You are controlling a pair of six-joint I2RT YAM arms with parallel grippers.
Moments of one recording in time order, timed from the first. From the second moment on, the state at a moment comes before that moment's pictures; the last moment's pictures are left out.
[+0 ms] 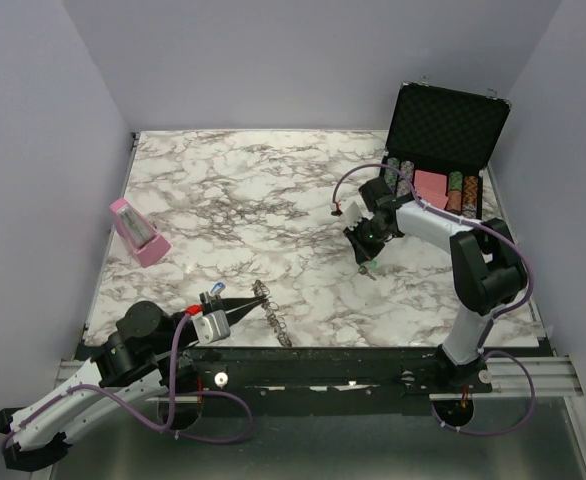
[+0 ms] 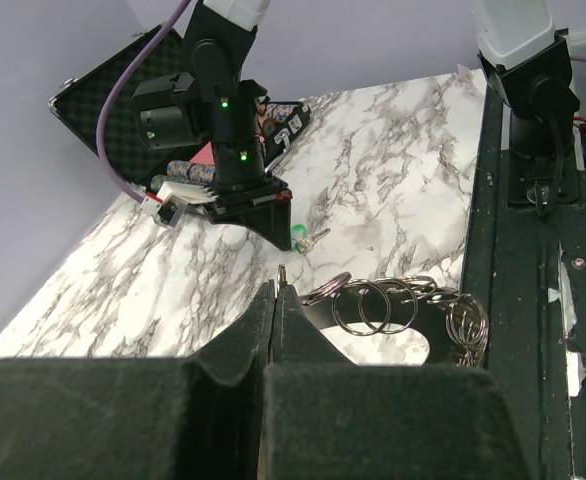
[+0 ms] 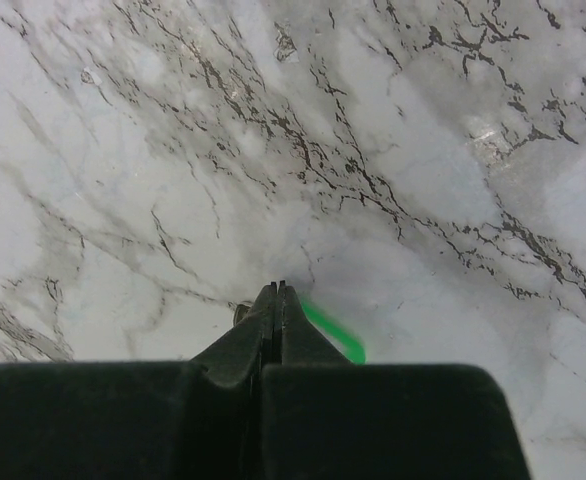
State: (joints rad) left arm -1.02 0.12 0.44 -0.23 0.22 0.33; right arm 0.42 1.82 1.17 -0.62 -0.33 -0.43
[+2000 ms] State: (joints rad) left arm -1.02 0.12 0.44 -0.23 0.22 0.33; right arm 0.42 1.68 0.89 -0.08 -0.24 -0.17
